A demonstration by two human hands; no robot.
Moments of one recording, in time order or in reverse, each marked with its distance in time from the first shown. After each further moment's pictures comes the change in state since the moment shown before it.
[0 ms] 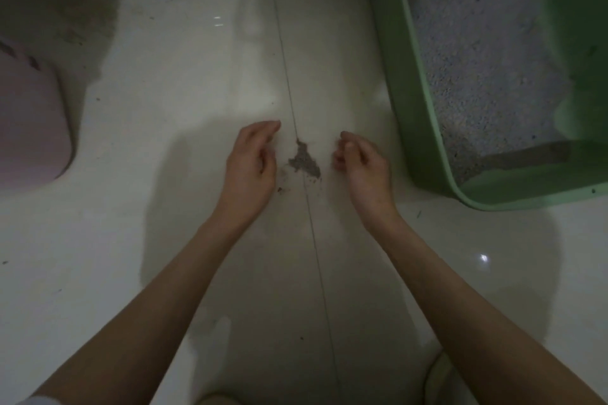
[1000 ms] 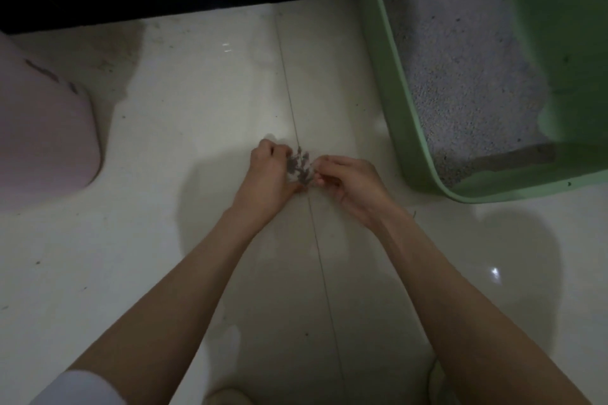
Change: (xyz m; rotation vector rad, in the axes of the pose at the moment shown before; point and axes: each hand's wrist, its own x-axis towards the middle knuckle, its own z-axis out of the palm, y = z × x) left_hand 0.004 0.019 0.005 0.354 -0.296 -0.113; right_hand -0.007 -0.011 -0.003 0.404 -0.328 0.273
